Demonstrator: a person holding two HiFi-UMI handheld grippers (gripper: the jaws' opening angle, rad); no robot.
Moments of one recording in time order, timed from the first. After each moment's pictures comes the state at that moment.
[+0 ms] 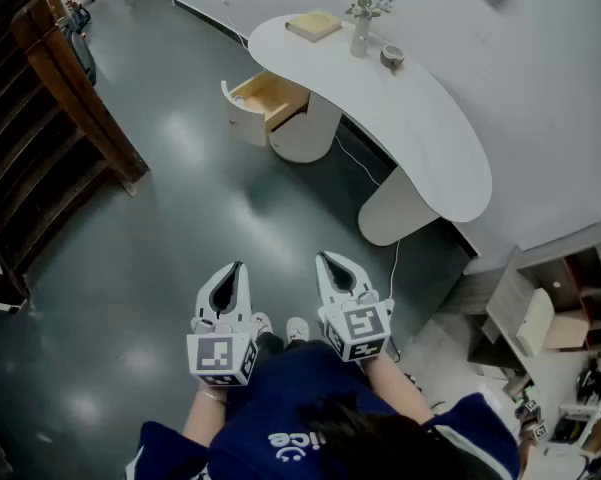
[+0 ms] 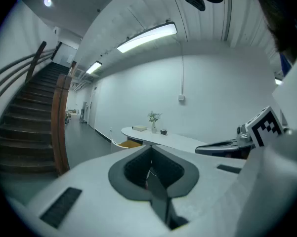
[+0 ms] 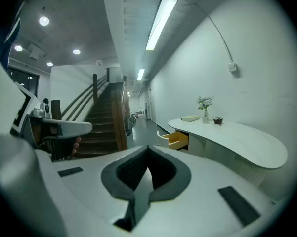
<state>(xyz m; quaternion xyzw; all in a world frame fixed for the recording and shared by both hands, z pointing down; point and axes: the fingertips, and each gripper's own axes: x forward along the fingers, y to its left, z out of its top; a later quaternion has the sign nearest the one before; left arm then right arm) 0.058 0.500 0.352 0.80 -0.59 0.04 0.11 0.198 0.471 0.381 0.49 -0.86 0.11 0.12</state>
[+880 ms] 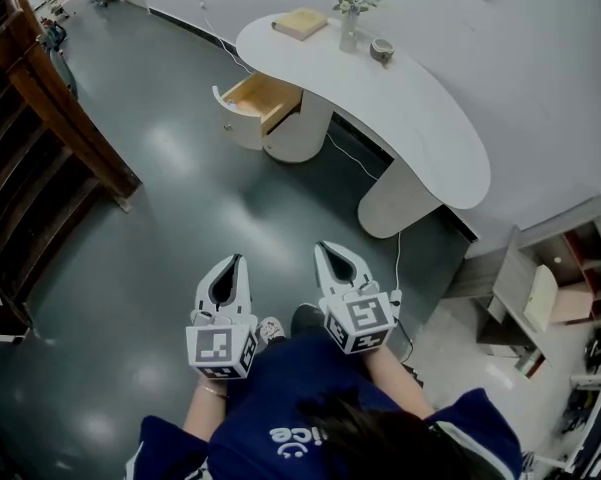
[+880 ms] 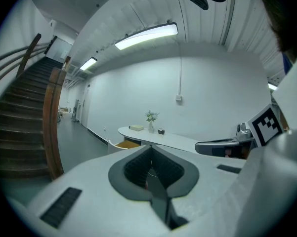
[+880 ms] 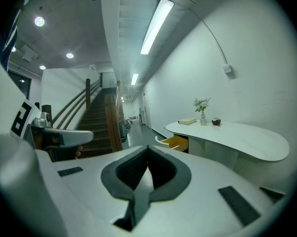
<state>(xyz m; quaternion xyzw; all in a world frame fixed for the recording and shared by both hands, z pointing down) 0.010 0.466 0.363 0.82 -0.55 0.03 0.12 0.150 0.447 0.380 0.52 -0.84 0.11 0.08</state>
